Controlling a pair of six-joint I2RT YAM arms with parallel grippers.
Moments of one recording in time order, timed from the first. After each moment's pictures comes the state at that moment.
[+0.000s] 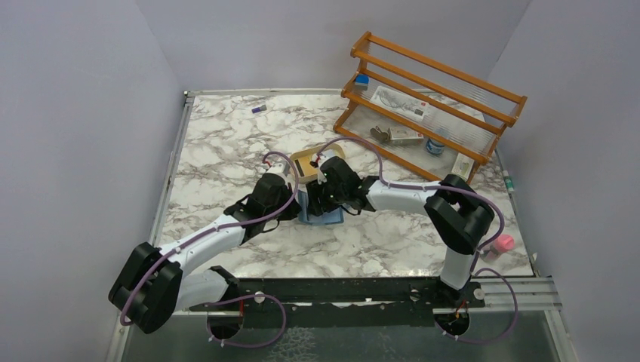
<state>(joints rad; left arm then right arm) -0.62 1.15 0.52 -0.05 0.01 -0.62 0.87 1.83 1.08 -0.05 -0.13 0.37</state>
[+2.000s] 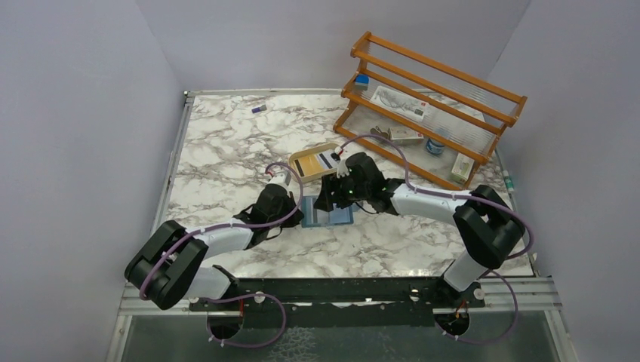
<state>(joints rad) -0.62 1.31 0.37 0.25 0.01 -0.64 0.79 1.63 0.91 0.07 -0.28 0.46</state>
